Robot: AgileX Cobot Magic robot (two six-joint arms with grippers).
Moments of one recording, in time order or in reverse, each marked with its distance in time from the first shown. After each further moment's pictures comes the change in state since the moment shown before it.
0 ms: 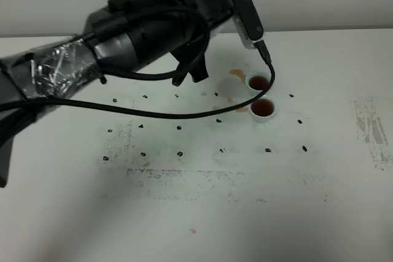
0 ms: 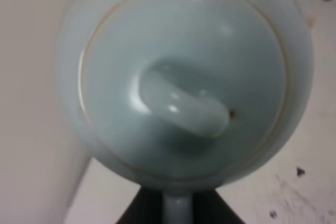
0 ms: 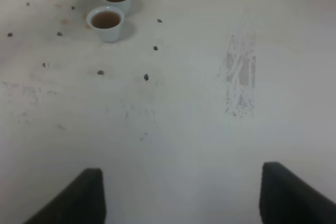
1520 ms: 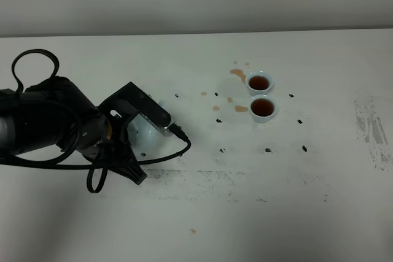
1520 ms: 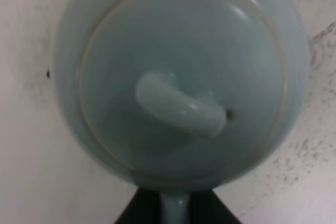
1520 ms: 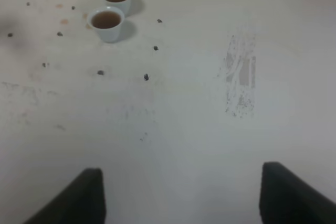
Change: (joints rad) left arm 0.246 -0.300 0.957 -0.356 -0.614 -0.188; right arm 0.000 0.000 0.000 0.000 0.000 0.000
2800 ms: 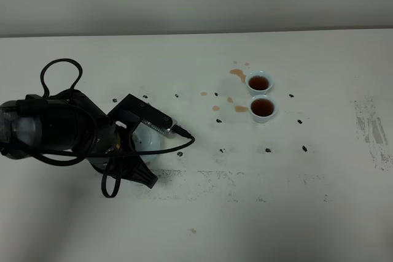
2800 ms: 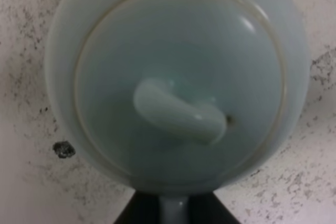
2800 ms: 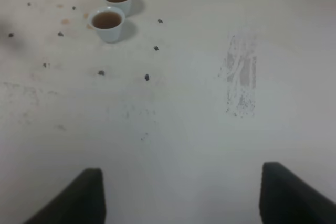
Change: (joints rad) left arm 0.014 0.113 0.006 -0.070 -0.069 -0.113; right arm 0.000 0.000 0.000 0.002 0.000 0.000
